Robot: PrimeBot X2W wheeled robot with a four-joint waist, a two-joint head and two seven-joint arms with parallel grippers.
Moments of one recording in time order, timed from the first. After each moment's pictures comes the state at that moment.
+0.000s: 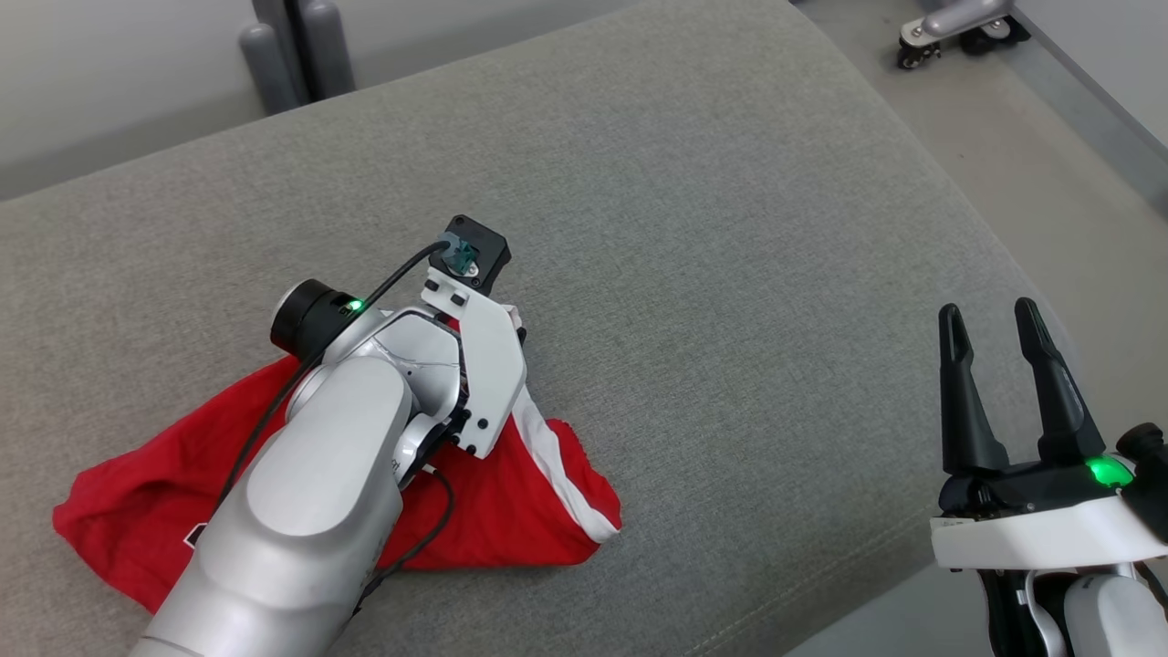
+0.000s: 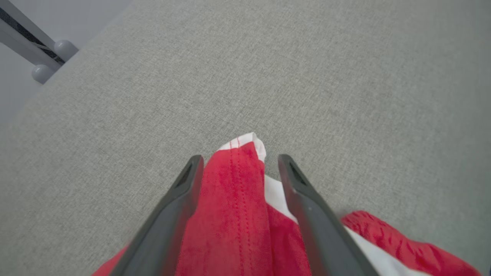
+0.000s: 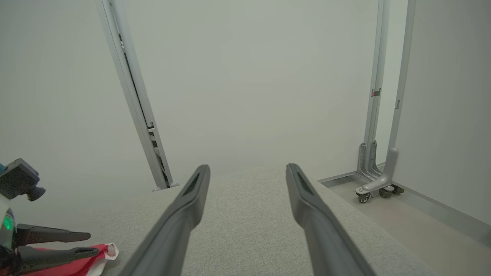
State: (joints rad) left arm -0.72 0.11 -0.56 0.56 -0.30 -0.06 0.57; right arm -0.11 -0.06 0.04 -0.05 0.32 0.13 -0.23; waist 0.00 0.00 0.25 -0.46
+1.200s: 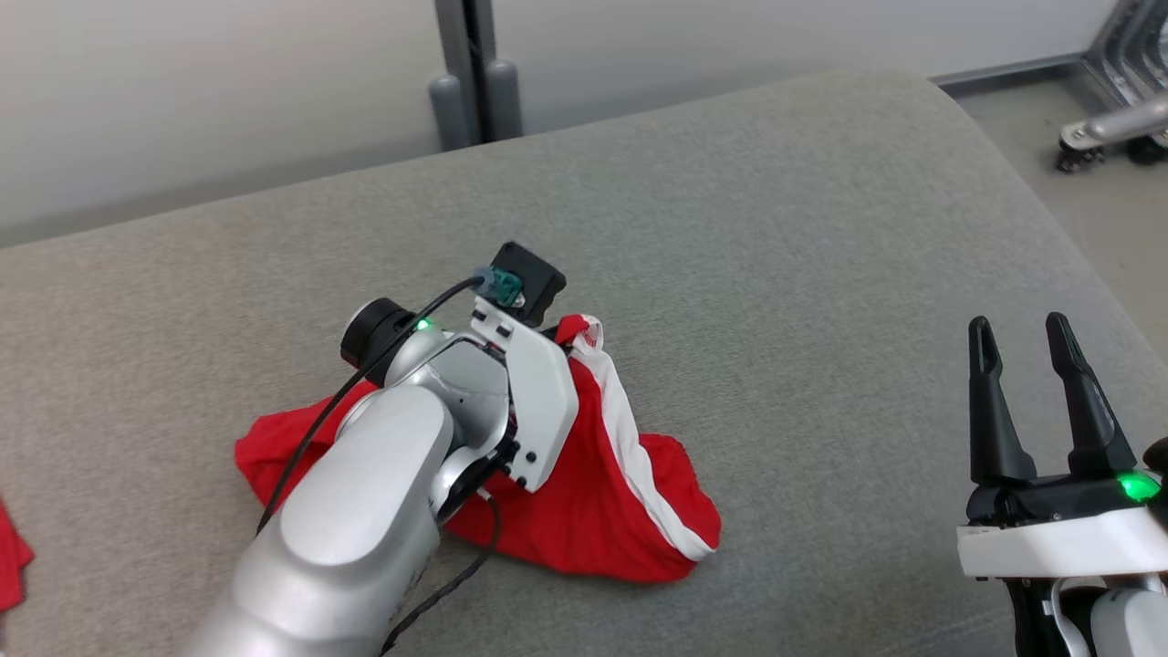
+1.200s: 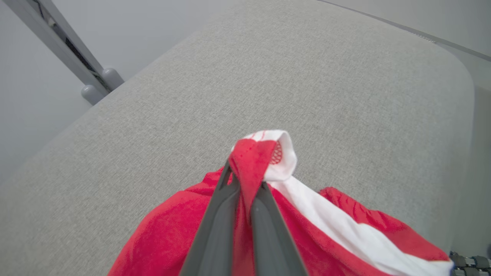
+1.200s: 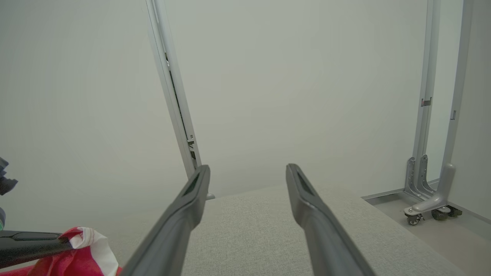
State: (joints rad) left arm -0.70 0.08 -0.63 0.54 -0.41 -0.11 0.44; right arm -0.09 -0.07 -0.01 -0.04 0.30 0.13 -0.23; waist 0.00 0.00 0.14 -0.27
